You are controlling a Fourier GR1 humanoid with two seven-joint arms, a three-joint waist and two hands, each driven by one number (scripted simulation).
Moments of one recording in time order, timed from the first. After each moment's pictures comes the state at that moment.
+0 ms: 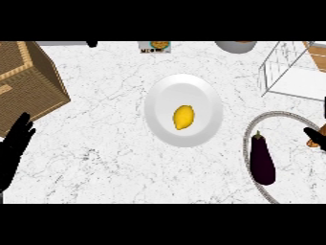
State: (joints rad) left arm 0.04 0.40 0.10 -1.40 0.19 0.00 0.07; right arm -0.18 -0.74 -0.03 -1.65 0.45 0.23 0.14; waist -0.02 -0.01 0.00
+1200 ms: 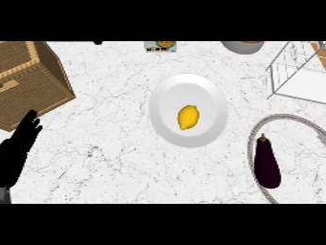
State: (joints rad) left arm 0.02 0.35 0.10 -1.42 0.14 -0.01 0.09; right arm -0.35 -1.05 -0.60 -1.77 -0.09 0.46 0.50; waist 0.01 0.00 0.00
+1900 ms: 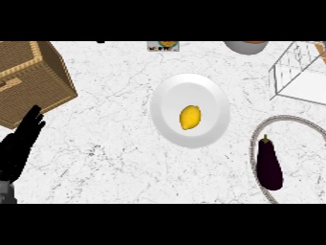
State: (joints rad) left arm -0.02 0.33 0.12 -1.41 0.12 -0.04 0.10; right arm -0.59 -1.14 -0.37 -1.41 0.15 0.37 0.34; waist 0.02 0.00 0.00
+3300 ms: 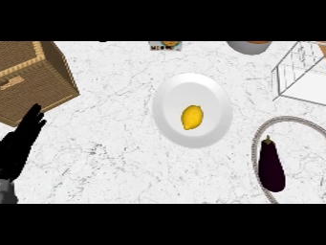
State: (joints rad) left arm -0.03 0.32 0.15 -1.40 0.09 -0.07 0.10; right arm -1.04 -0.98 -0.19 -0.52 0.54 0.08 -0.05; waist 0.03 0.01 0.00
